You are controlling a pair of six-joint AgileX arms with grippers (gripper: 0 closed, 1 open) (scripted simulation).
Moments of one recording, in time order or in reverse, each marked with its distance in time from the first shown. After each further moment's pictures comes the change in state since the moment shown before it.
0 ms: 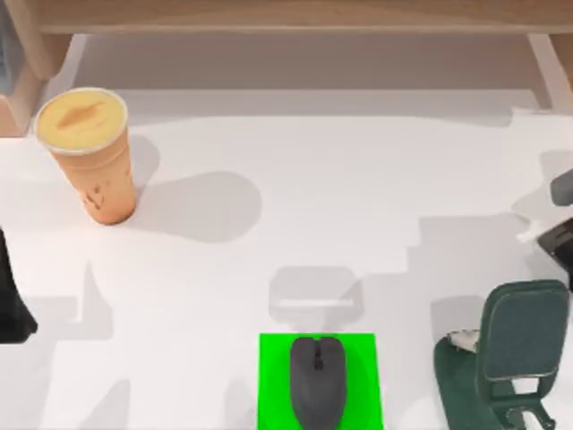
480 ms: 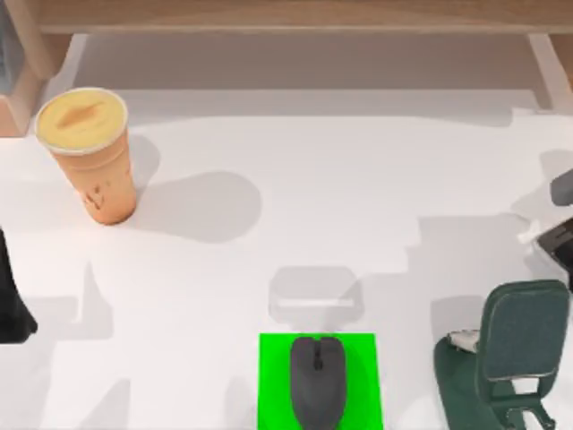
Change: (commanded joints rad) left arm 0.000 0.000 0.000 0.000 0.000 0.000; right arm 0.000 0.000 0.000 0.000 0.000 0.000
